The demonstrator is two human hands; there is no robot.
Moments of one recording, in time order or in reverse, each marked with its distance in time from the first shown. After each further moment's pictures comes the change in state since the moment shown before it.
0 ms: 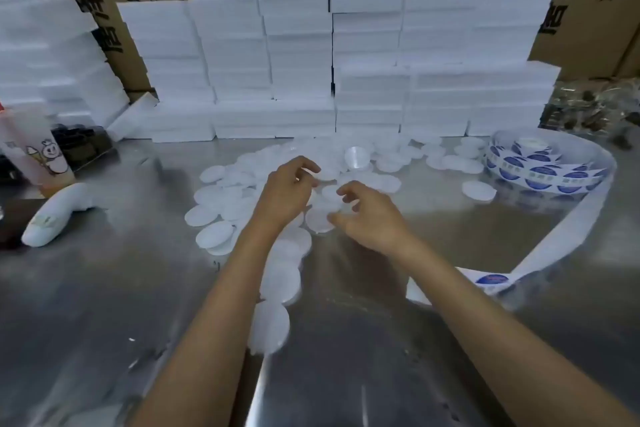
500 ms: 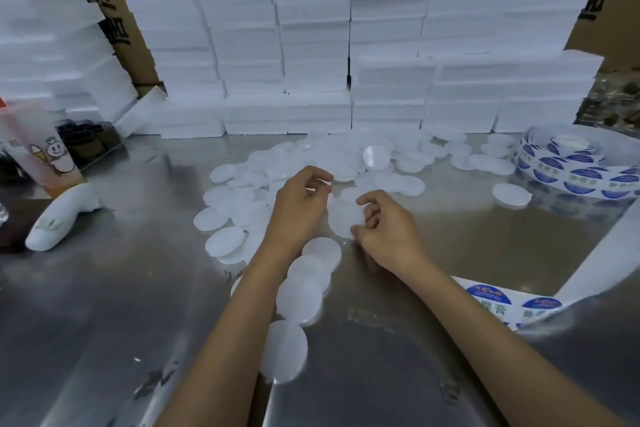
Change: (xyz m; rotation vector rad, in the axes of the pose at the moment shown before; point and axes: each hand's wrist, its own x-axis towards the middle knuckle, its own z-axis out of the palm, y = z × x) left_hand -0.014 -0.005 0.003 -0.220 0.056 -0.083; right_hand 0.010 0.015 0.030 0.135 0.132 0.029
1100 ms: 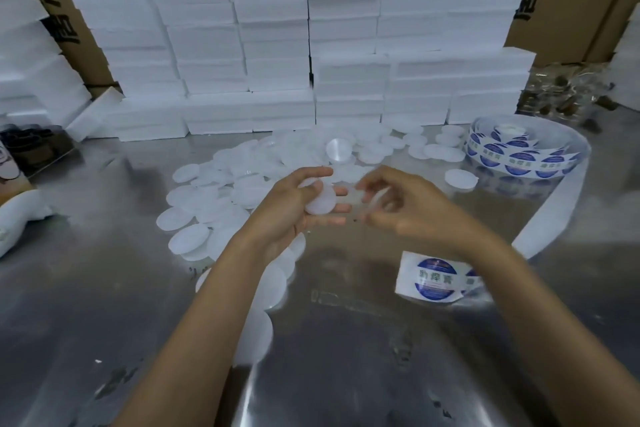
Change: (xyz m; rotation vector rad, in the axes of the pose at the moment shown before) left_hand -0.022 0.028 0.012 -0.621 -0.441 -0.263; right_hand -0.036 -0.019 -0.109 -0.056 -0.229 -0.184
